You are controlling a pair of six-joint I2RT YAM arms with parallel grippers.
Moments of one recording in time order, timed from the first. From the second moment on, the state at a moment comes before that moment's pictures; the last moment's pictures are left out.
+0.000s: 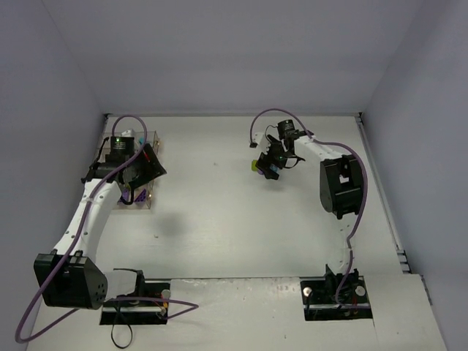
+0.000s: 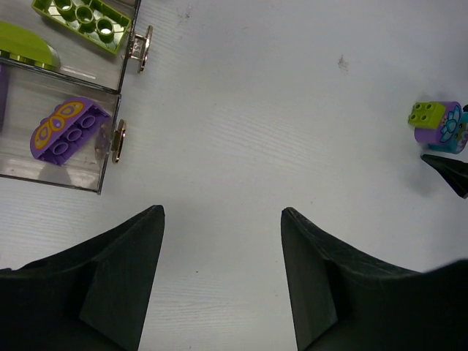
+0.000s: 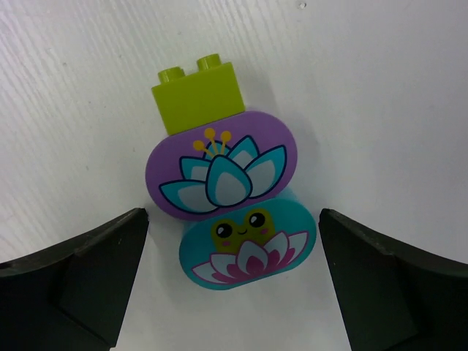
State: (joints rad) left arm -0.07 1.26 1.13 -0.72 0.08 -0.54; right arm 0.26 2.14 1.58 -0.57 -0.39 -0.87
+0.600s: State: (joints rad) left arm -0.07 1.21 1.07 -0.73 0.09 -0.53; right arm 0.26 2.14 1.55 -0.51 -0.38 -0.84
